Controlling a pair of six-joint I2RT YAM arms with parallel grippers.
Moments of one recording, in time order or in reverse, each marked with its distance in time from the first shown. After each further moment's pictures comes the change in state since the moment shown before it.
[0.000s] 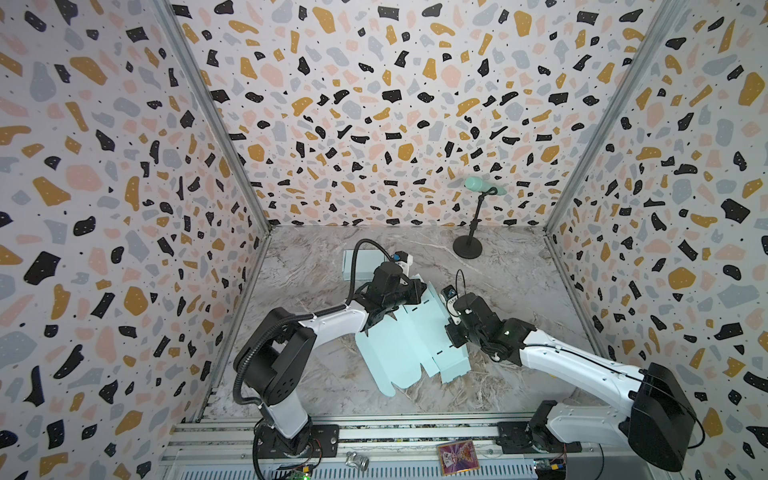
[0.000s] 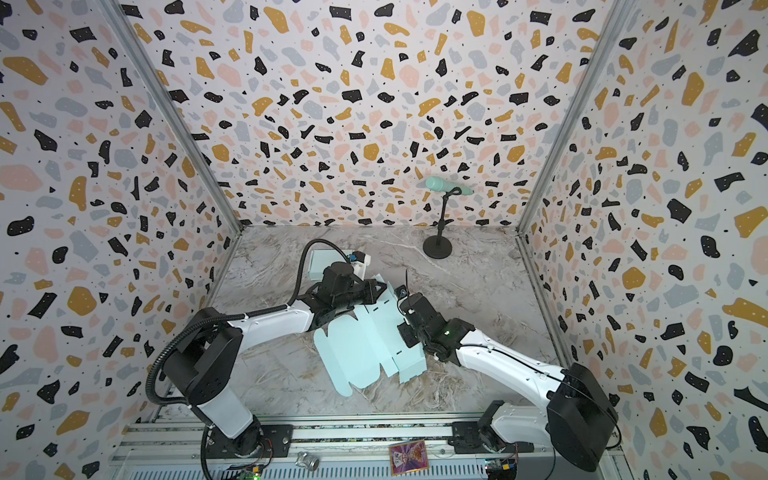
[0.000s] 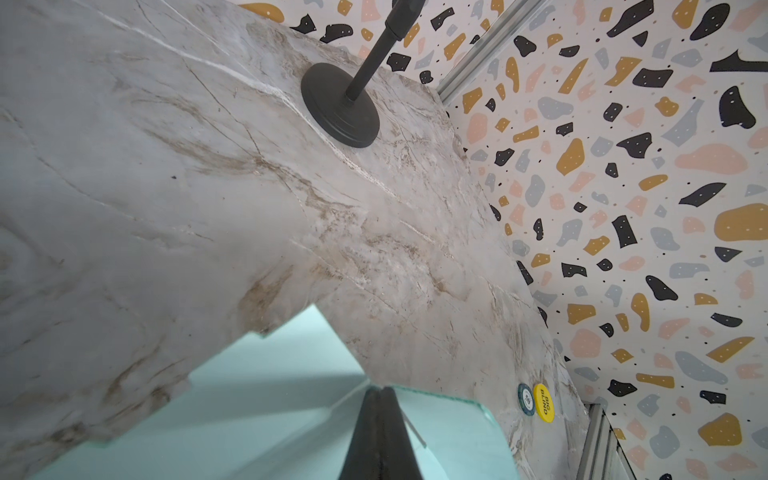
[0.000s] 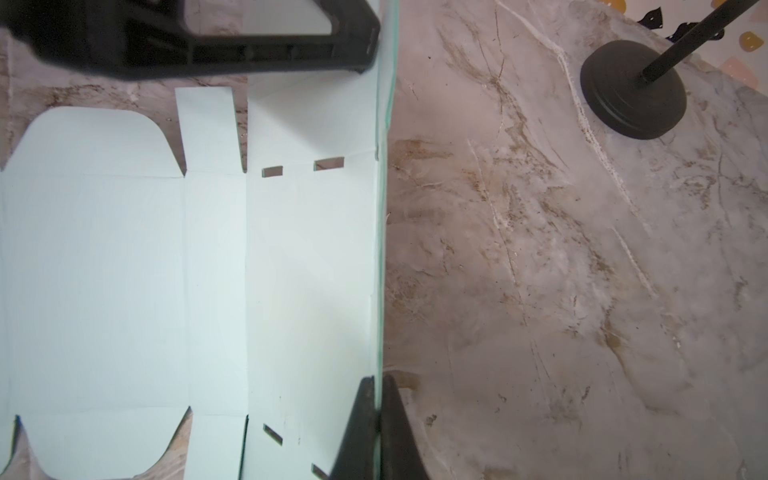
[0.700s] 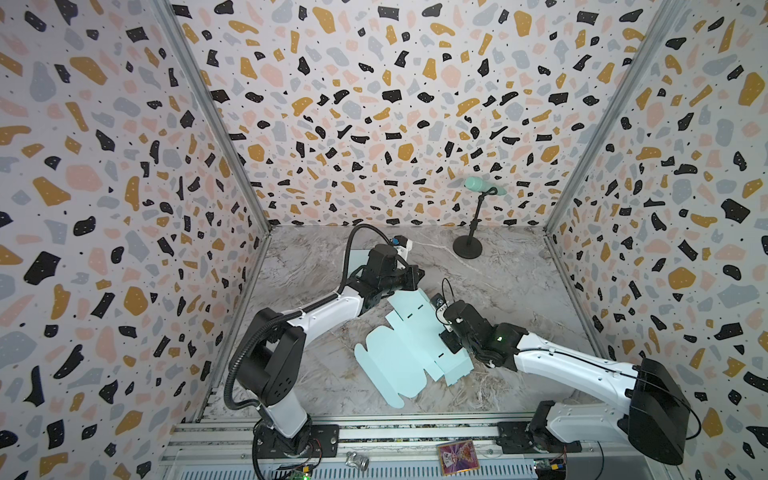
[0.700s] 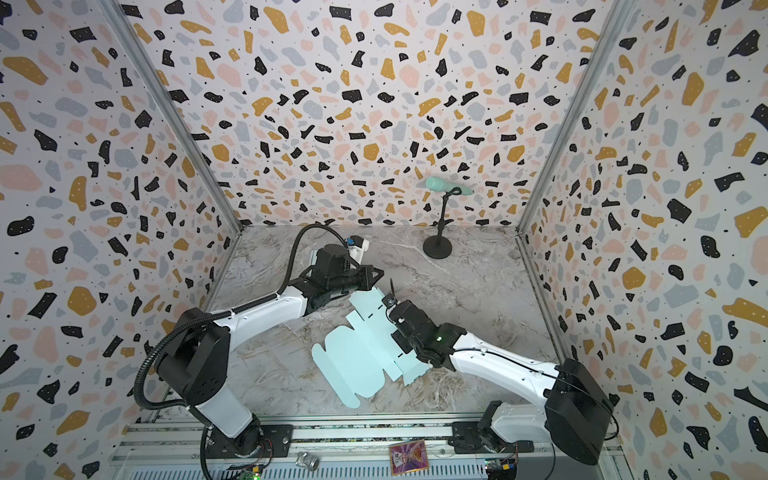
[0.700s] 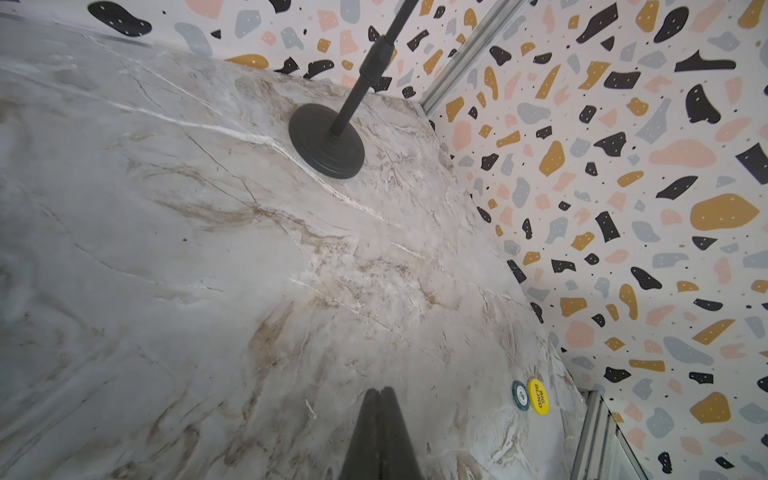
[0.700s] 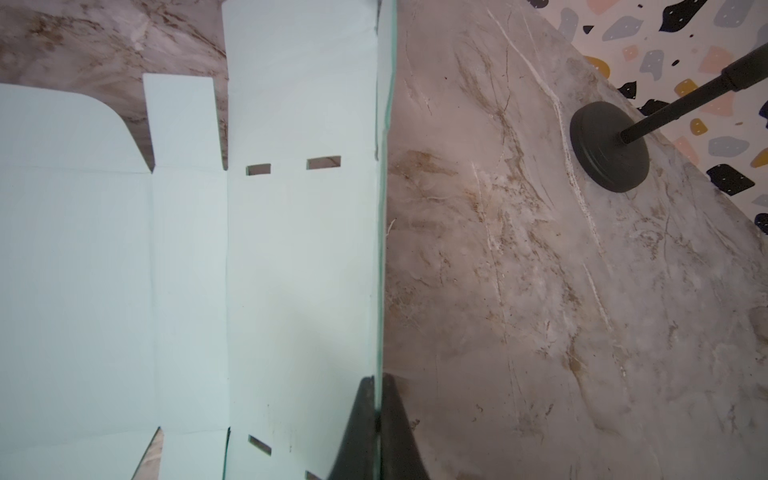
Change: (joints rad) left arm 0.061 0.000 0.167 -0.181 0.081 0.117; right arm 0.097 0.029 0.009 0.001 0.116 -0.109
